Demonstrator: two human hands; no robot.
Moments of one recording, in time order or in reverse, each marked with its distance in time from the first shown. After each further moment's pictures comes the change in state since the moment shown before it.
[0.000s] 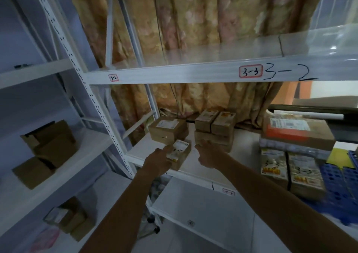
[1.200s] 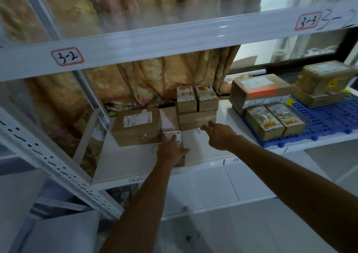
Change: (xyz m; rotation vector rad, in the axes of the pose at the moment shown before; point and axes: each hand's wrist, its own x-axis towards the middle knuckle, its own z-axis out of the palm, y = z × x) left_hand 0.165 -0.055 0.072 -0.056 -0.264 0.387; right_hand 0.038 -0.057 0.012 0.073 -0.018 0.579
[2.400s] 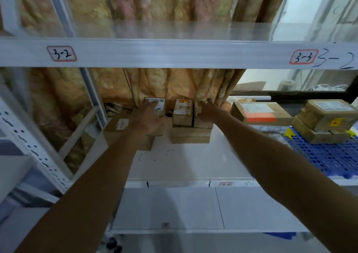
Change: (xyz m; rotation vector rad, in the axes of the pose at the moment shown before) left_hand 0.013 0.036 -0.140 0.040 0.454 0.104; right_hand 0.123 0.054 -0.074 0.114 -0.003 0.157
